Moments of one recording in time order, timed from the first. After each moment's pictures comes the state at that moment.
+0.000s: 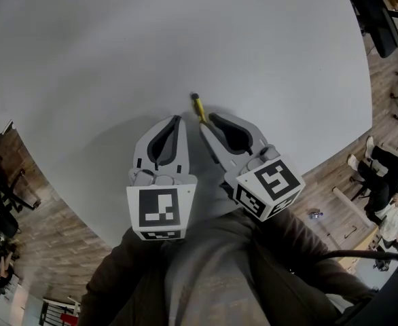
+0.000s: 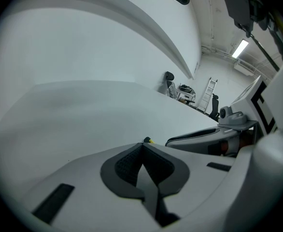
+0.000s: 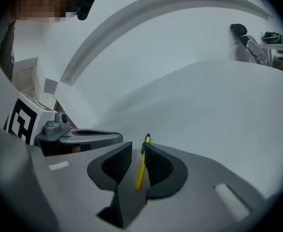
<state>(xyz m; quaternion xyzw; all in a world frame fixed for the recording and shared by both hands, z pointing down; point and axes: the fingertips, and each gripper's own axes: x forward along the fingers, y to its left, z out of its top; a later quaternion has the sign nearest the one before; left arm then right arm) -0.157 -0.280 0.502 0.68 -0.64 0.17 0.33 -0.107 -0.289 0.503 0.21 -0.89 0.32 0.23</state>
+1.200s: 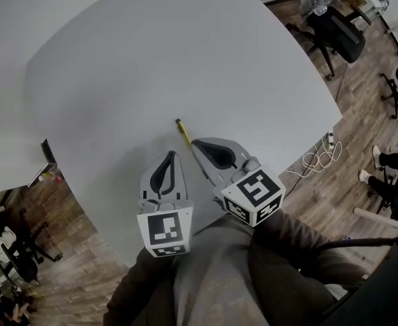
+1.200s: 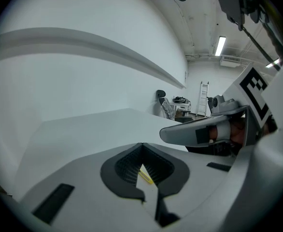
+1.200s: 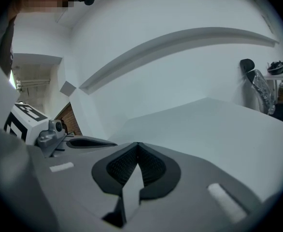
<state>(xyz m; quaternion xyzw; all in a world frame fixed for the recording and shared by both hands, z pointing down) -0.112 -0.229 0.359 0.70 -0.67 0.14 0.18 -0.074 -0.254 0.351 0.21 -0.94 0.20 0.14</state>
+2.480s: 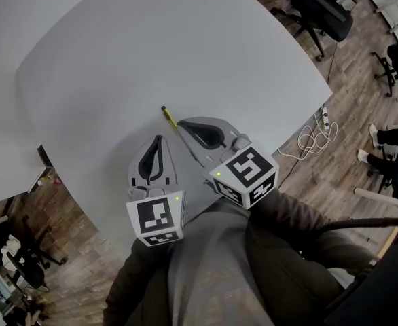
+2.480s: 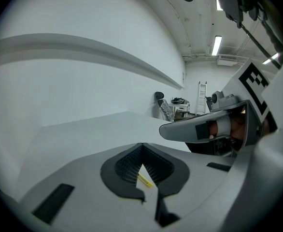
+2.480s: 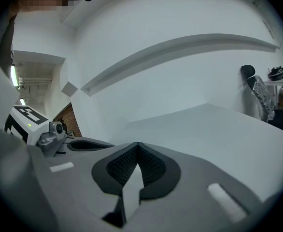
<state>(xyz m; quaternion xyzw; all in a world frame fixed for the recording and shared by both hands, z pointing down) -0.100 -0.226 0.348 0.71 -0.67 0.14 0.16 -0.062 -0.251 0.334 0.22 -0.95 0.18 0.13</state>
